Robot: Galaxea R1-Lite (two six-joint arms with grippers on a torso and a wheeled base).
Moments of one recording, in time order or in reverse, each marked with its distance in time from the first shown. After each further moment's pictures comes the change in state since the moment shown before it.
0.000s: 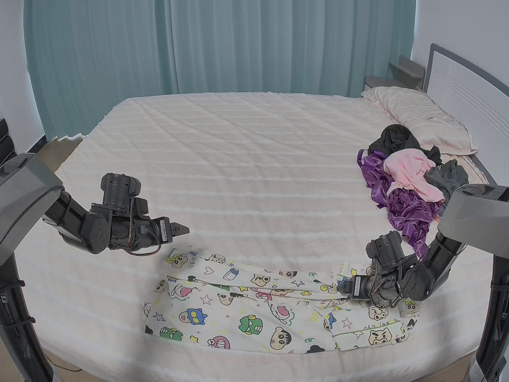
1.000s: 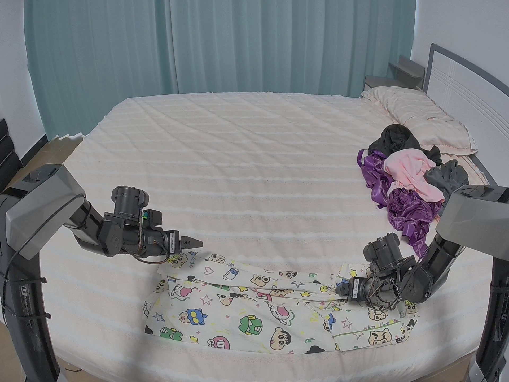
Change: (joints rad) left arm 0.028 0.168 -0.089 -0.012 -0.212 0.140; right arm 0.025 -0.001 0.010 0.007 -0.004 0.023
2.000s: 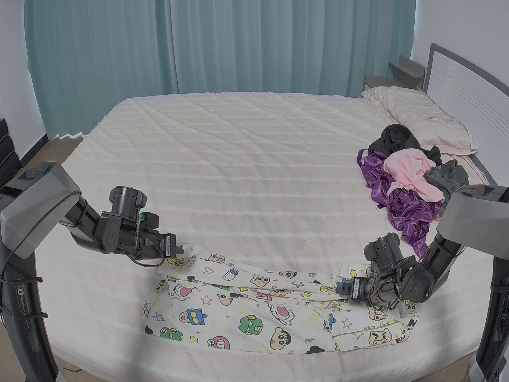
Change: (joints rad) left arm 0.012 -0.019 -0.002 0.091 0.013 0.020; right arm -0.004 -0.004 0.001 0.000 0.002 0.001
